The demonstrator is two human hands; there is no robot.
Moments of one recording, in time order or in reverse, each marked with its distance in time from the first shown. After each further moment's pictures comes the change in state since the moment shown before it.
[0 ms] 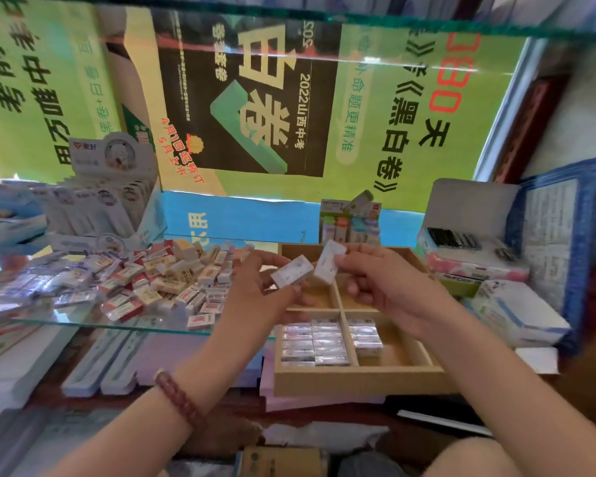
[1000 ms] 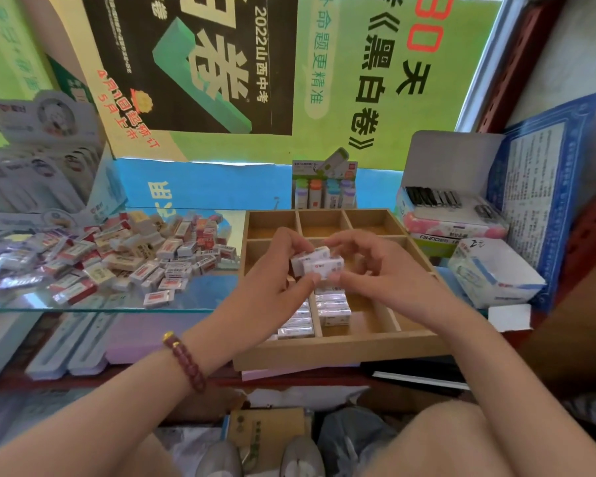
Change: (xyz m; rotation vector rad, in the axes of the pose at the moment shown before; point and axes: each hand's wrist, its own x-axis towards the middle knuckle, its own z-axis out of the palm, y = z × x) left_hand 0.019 -0.042 0.039 0.623 -0.318 0.286; right_hand -0.014 0.038 -0.057 -0.586 0.025 -0.213
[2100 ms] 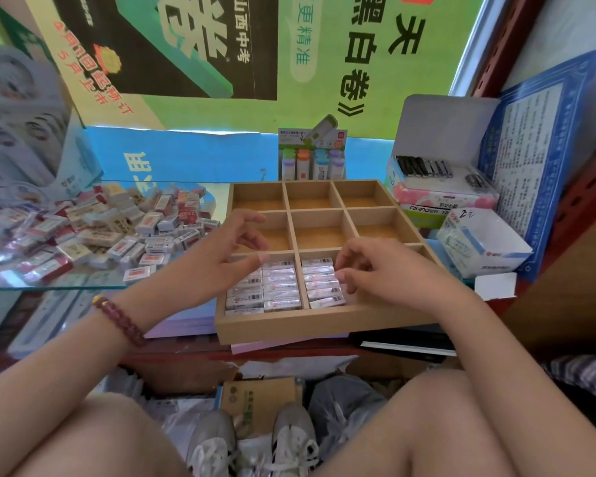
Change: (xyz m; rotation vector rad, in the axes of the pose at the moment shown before) left_hand 0.002 -0.047 -0.033 0.115 -0.179 -0.058; right_hand -0.009 0.026 -0.004 -0.421 -0.138 0.161
